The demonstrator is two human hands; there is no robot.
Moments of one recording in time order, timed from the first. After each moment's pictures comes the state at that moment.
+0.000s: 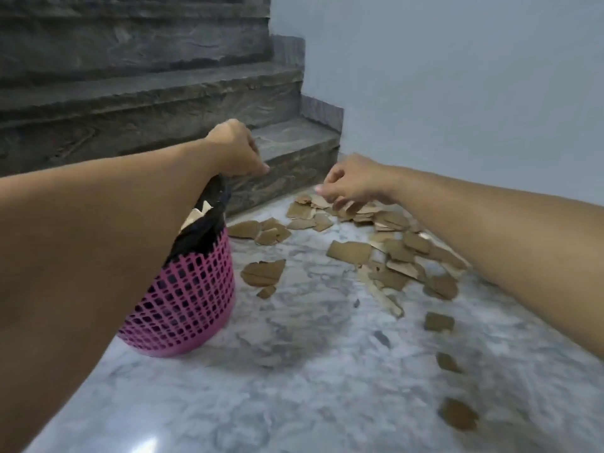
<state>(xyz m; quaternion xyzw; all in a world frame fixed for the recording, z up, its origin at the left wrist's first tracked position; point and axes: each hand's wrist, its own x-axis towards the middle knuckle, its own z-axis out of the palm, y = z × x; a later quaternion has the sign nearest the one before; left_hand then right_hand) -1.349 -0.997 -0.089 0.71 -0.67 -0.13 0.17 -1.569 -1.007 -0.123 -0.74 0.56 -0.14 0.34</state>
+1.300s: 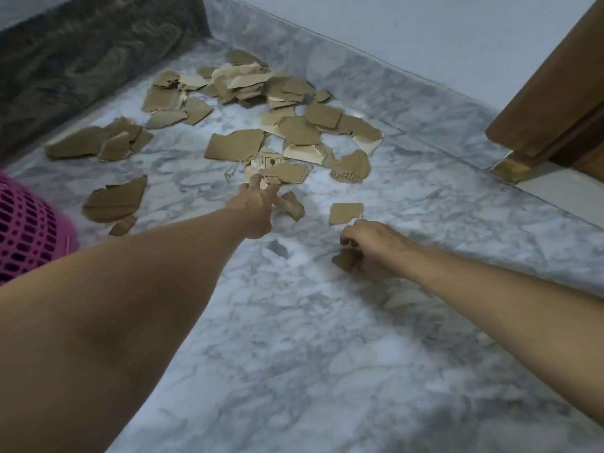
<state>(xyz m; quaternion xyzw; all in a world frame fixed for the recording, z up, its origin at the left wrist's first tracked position) -1.598 -1.012 -0.408 0.57 -0.80 -0.16 -0.11 -1.822 -0.916 -0.407 -0.75 0.61 0.11 0.25</state>
